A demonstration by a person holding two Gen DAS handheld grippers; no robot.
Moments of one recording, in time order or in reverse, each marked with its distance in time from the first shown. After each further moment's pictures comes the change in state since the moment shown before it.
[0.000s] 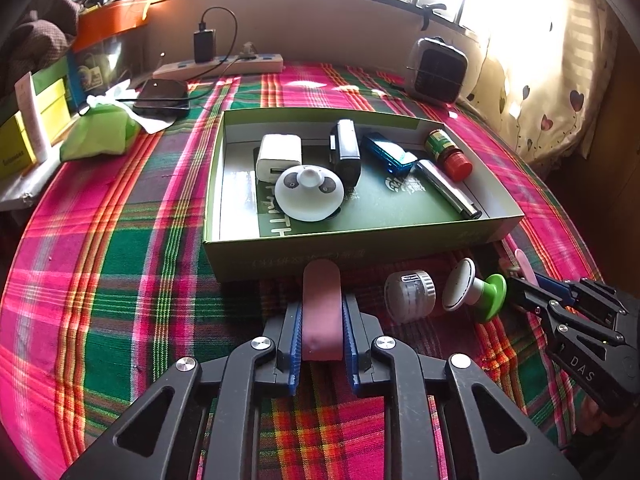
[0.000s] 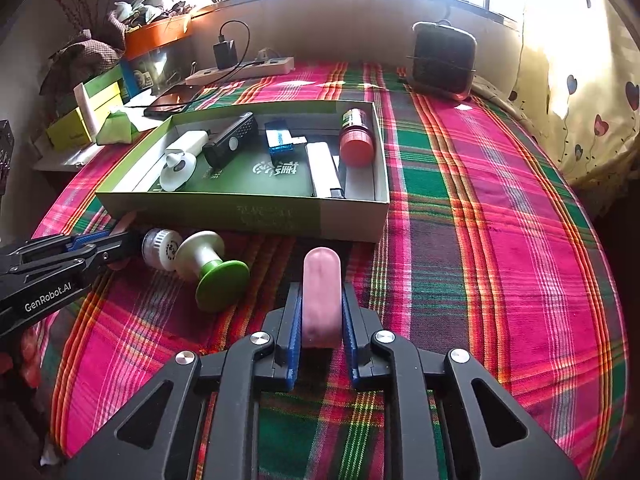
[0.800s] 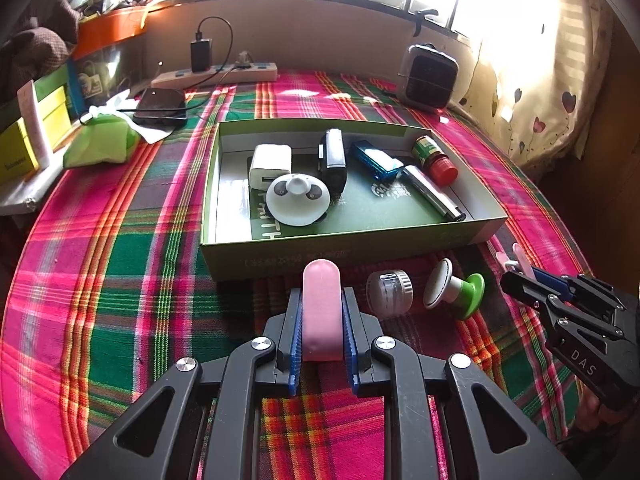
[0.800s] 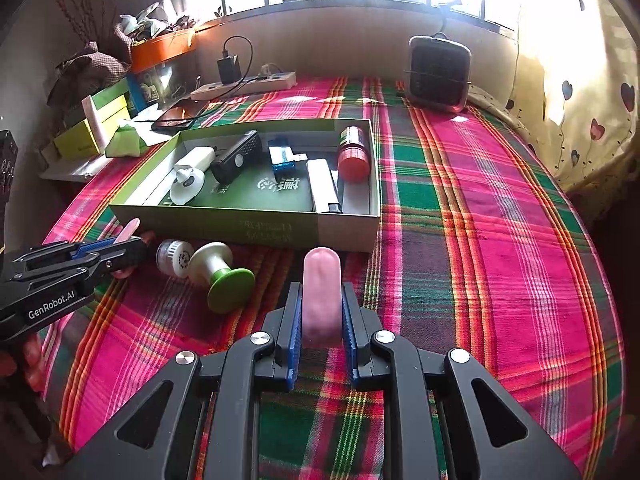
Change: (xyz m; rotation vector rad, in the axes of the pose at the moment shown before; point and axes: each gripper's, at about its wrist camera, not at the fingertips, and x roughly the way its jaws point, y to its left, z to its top) left arm -0.016 -0.006 -0.001 0.007 -0.024 -0.010; right arm -0.018 -0.004 0.002 0.007 -0.046 0.020
